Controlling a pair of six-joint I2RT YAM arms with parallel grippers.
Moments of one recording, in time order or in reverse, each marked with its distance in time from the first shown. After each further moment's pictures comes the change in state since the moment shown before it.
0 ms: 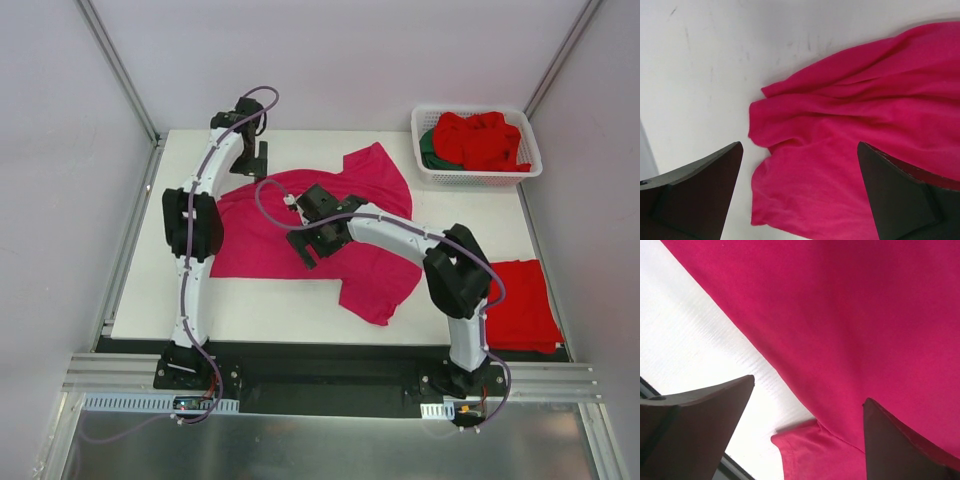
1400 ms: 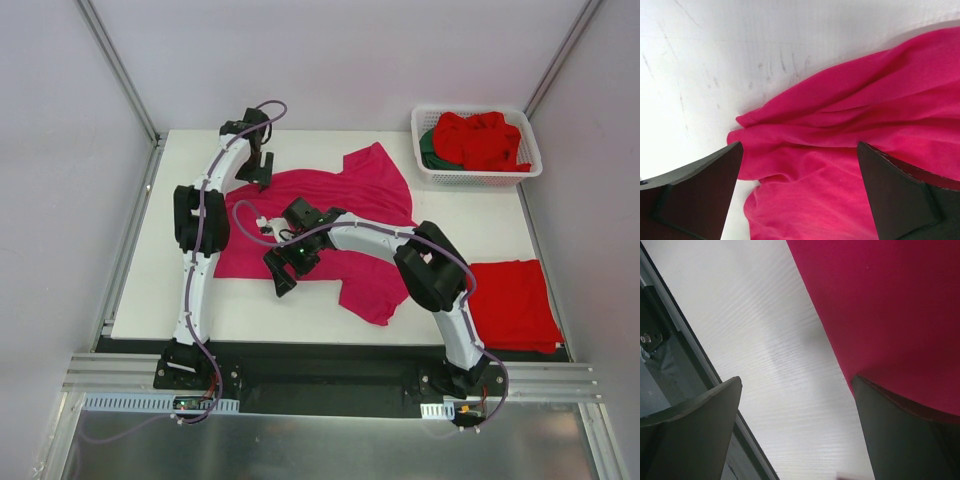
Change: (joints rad) left arm 0.000 0.135 0.048 0.045 0.061 0.073; right arm 0.058 0.141 0.019 0.145 -0.492 -0.082
